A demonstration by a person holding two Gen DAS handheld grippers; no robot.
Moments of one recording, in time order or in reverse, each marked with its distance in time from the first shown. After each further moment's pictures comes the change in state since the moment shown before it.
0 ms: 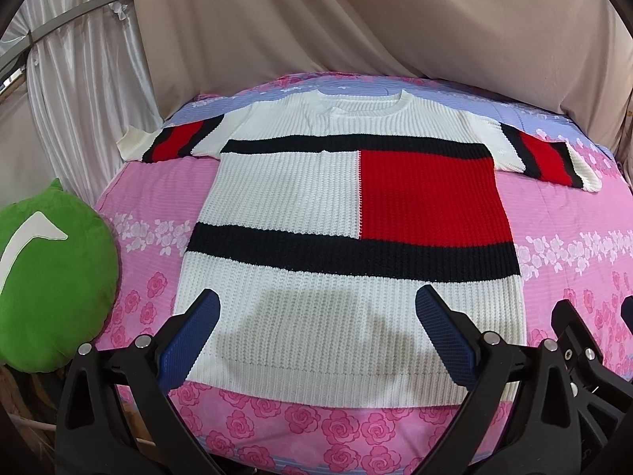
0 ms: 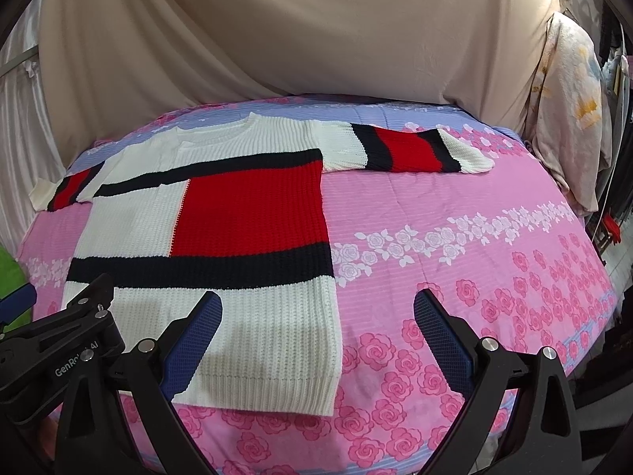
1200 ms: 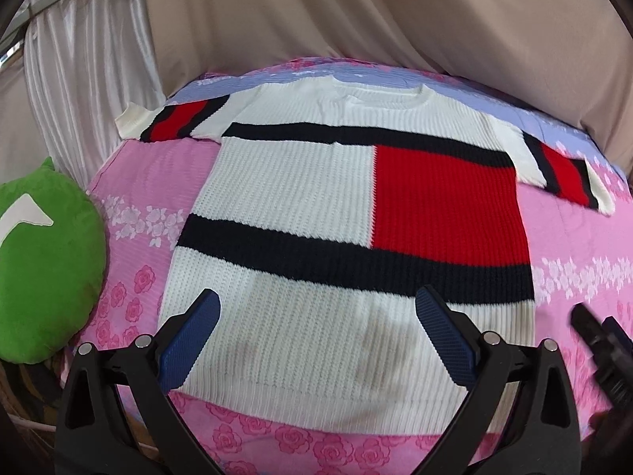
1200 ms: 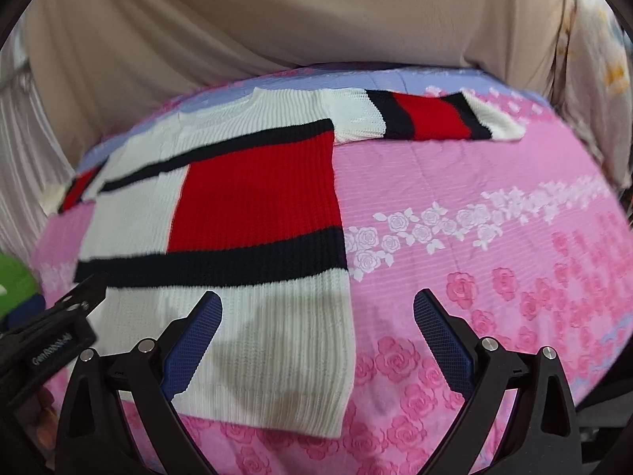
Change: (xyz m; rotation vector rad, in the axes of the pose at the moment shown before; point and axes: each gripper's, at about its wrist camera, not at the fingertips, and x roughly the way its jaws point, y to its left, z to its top) left arm 0.037 0.012 0.021 -0.087 0.056 0.003; right arm 0.057 -0.034 0.009 0.099 0.103 0.161
